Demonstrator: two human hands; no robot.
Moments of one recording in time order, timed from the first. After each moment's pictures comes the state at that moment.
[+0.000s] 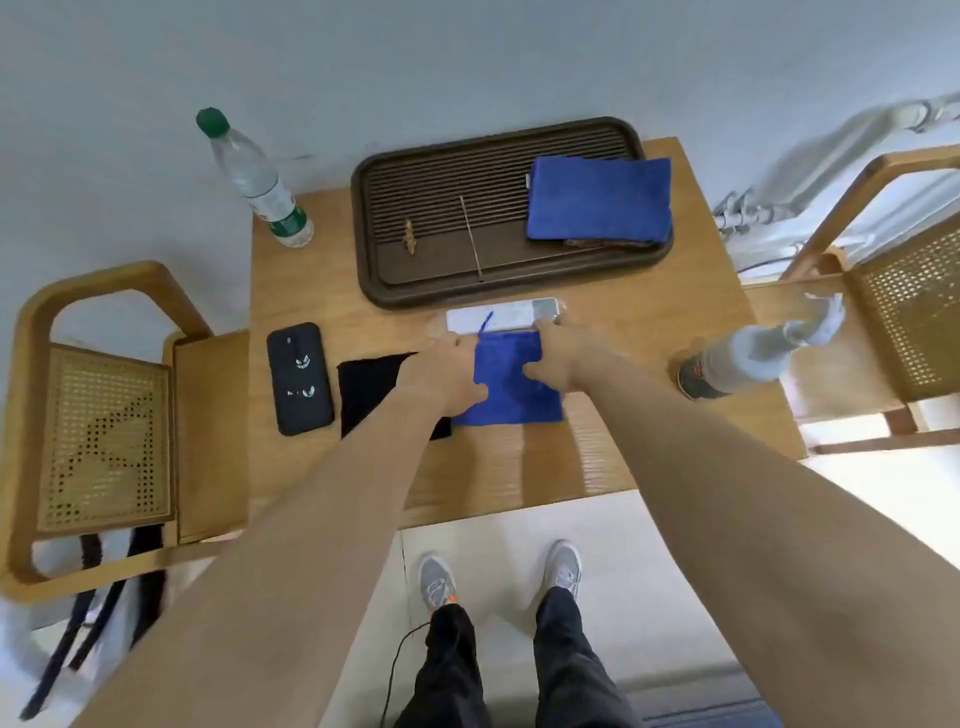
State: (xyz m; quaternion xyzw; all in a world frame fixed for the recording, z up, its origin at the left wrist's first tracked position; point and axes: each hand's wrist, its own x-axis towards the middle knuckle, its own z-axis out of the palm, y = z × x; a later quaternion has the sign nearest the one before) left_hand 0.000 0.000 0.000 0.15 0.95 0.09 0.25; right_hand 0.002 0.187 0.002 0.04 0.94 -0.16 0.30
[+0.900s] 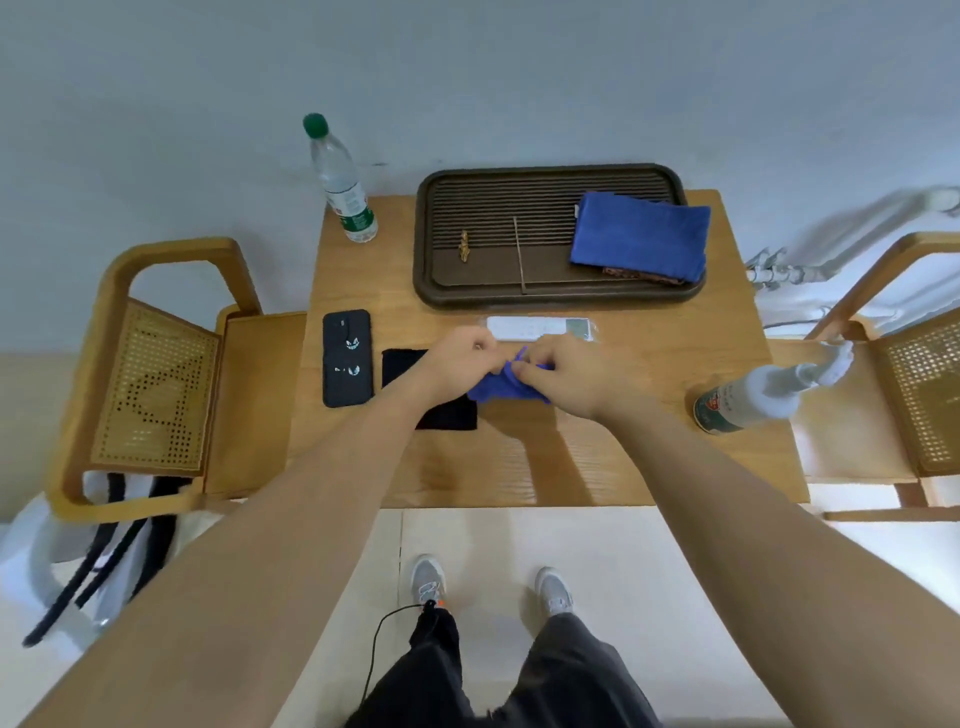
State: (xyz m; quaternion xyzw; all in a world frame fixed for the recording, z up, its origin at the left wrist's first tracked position) left_hand 0.030 -0.030 0.080 0.01 0.84 0.47 0.27; right_hand 0.048 0.149 0.088 -0.08 0.91 -0.33 0.22
